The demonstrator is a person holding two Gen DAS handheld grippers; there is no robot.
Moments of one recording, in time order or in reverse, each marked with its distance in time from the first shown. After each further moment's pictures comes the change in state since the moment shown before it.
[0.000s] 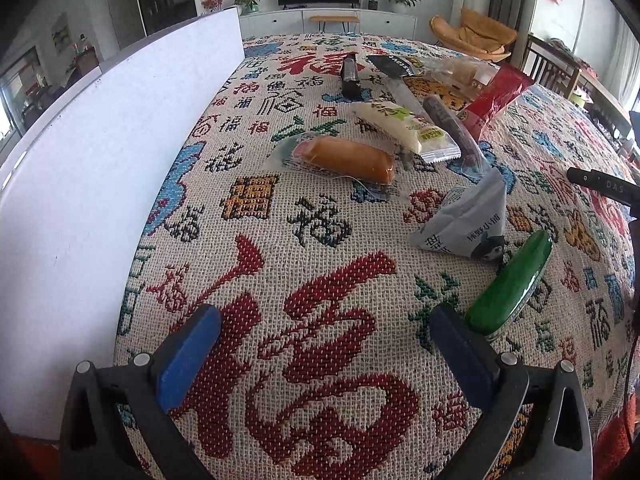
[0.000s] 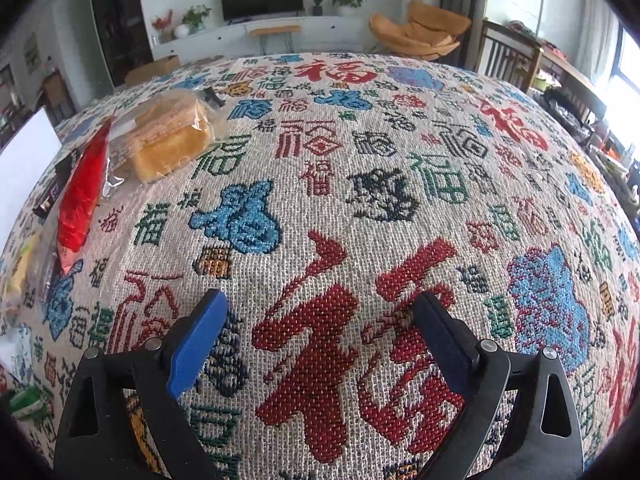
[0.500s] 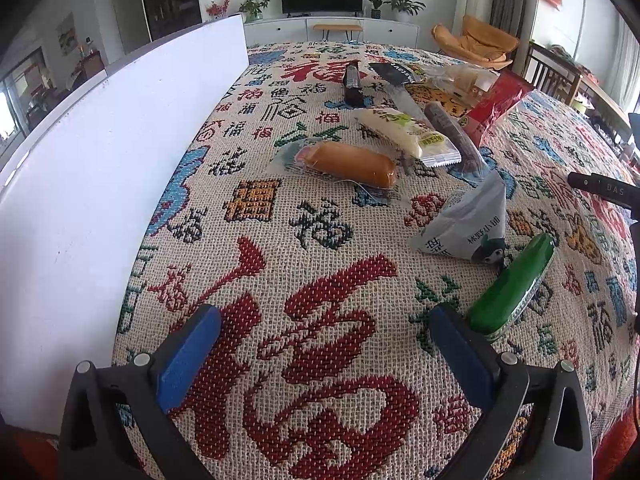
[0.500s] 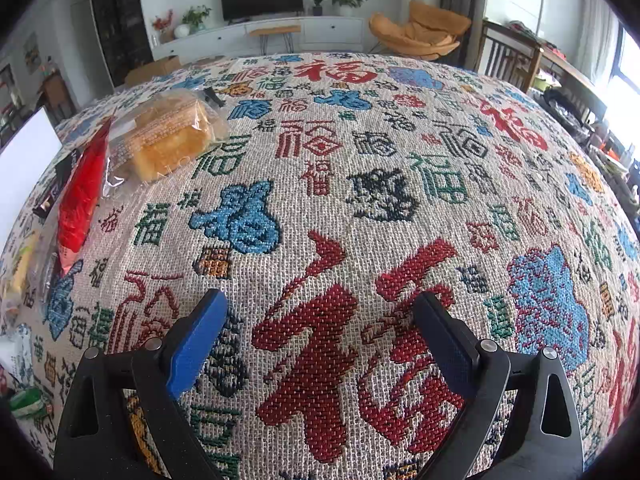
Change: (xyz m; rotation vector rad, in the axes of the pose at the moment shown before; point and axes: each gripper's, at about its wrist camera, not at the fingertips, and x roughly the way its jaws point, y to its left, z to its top) left arm -0.002 0.000 -0.004 -0.008 -0.035 0.007; right arm 0.000 0.000 0.000 0.000 0.000 0.000
